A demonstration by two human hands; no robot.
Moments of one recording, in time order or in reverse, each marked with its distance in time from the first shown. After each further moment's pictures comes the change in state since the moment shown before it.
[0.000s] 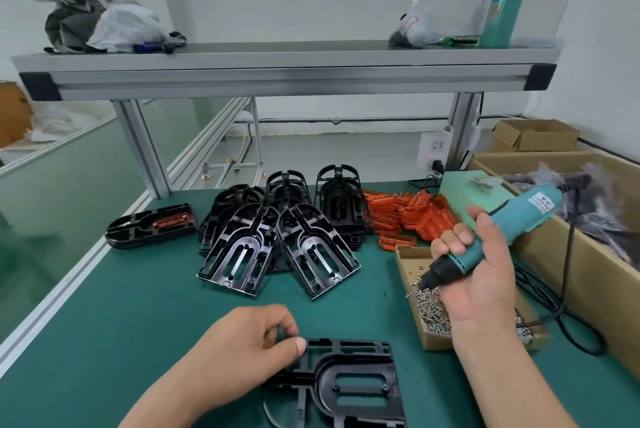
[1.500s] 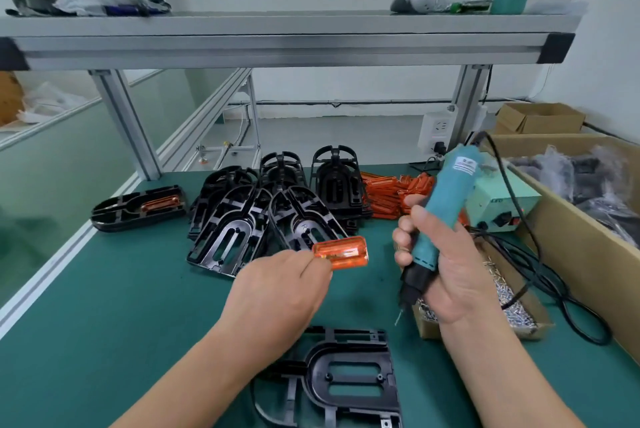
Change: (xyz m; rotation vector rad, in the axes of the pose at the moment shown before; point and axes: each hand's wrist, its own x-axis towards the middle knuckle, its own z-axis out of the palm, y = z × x) left_hand 0.050 0.046 0.026 0.782 0.606 0.559; right_hand -0.014 0.009 0.017 -0.298 -0.149 0.284
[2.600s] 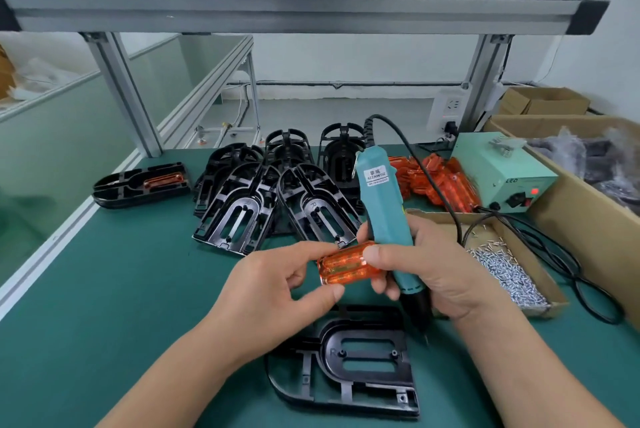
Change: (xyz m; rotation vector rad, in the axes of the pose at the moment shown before) left_hand -0.040 -0.017 -0.014 -0.829 -0.244 -0.421; right_hand -0.016 0.017 0.012 -0.518 -0.357 0.252
